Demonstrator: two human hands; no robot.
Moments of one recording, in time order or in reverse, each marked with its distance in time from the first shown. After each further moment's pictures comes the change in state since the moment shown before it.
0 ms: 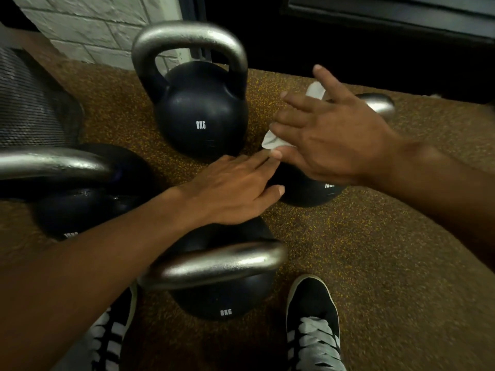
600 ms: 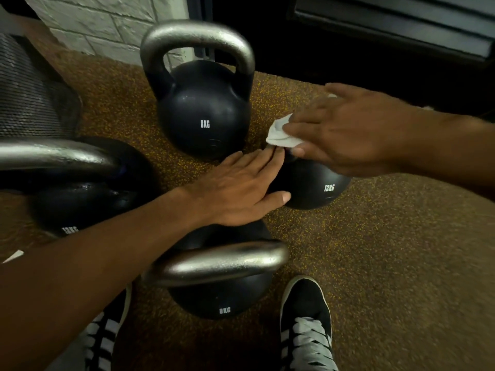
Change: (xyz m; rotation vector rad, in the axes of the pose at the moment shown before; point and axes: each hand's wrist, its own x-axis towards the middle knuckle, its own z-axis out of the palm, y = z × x) left_hand -0.005 -0.002 0.003 -0.115 -0.091 -0.038; right_hand 0.006 0.023 -0.035 0.078 -0.210 -0.118
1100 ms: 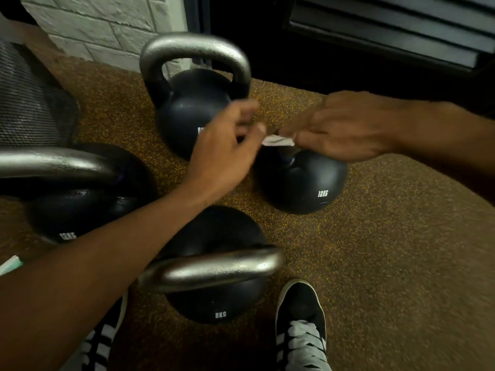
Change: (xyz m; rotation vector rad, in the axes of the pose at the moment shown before) left_hand 0.006 -0.004 -0.027 -0.838 0.666 -0.210; right_hand 0.014 0.016 -0.017 0.266 -0.152 0.019
